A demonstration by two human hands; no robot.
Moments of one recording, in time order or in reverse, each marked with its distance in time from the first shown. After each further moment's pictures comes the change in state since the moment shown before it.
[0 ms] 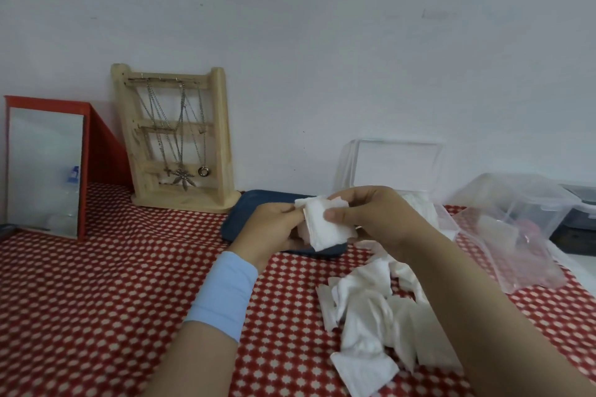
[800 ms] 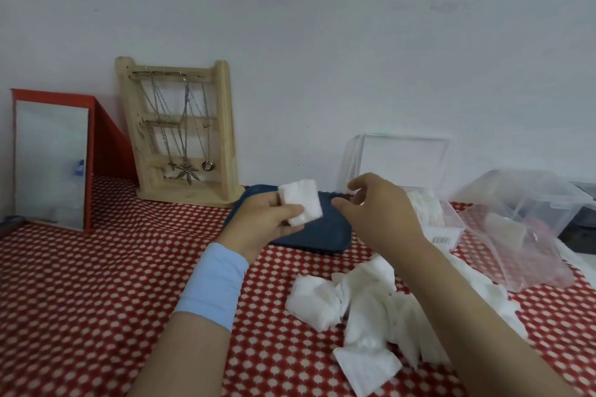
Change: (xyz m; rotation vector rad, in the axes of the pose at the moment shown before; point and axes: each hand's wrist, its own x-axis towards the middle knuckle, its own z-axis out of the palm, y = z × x) left_hand 0.000 0.005 -0.016 -0.100 0.061 0.009; right_hand 0.006 0.006 0.016 -0.712 0.364 -0.146
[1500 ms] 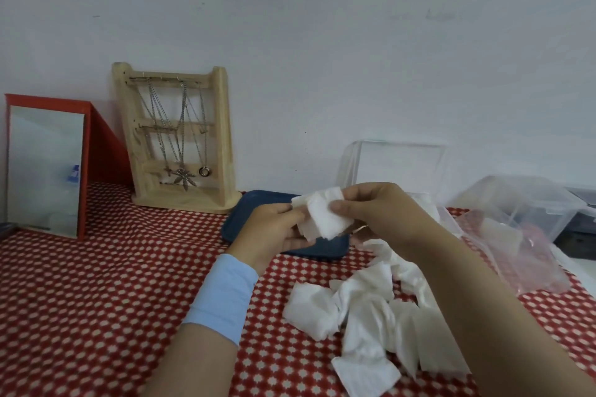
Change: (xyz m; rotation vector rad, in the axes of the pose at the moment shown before) left_hand -0.001 -0.006 0.015 -0.001 -0.045 -0.002; right_hand 0.004 0.004 -0.025 0.678 -0.365 0.083
